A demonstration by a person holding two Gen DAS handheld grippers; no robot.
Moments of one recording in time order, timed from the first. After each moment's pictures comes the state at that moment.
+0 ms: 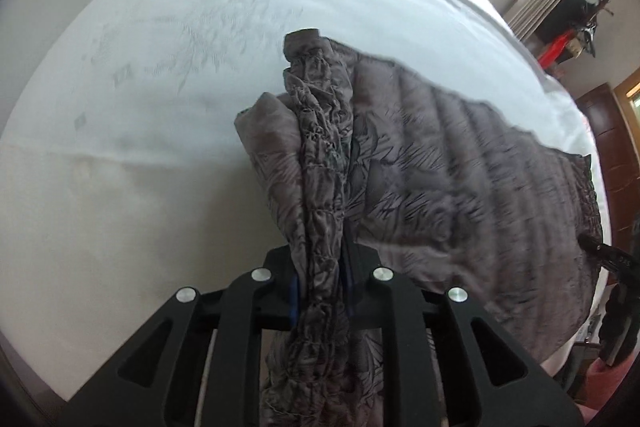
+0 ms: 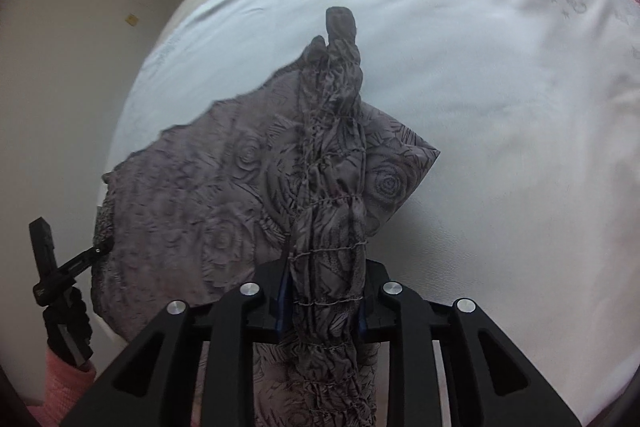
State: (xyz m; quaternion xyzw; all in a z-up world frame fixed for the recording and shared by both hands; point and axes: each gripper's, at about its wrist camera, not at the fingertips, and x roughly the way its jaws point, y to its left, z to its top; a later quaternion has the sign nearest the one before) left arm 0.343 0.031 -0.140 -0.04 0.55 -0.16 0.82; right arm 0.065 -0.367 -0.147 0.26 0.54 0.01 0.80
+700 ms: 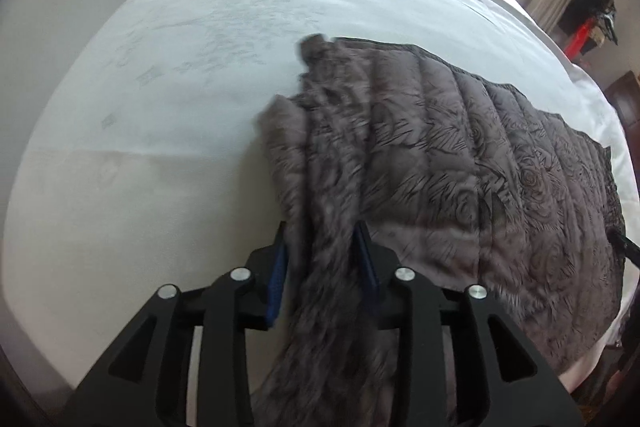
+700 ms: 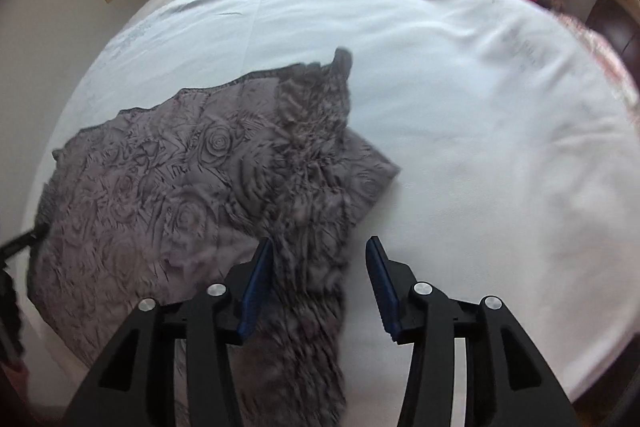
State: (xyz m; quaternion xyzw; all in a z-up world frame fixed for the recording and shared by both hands) left arm 0.343 0.022 -0.119 0.00 0.54 -0.10 0.84; right arm 0.032 -0.332 -0.131 0.12 0.52 -0.09 0.84
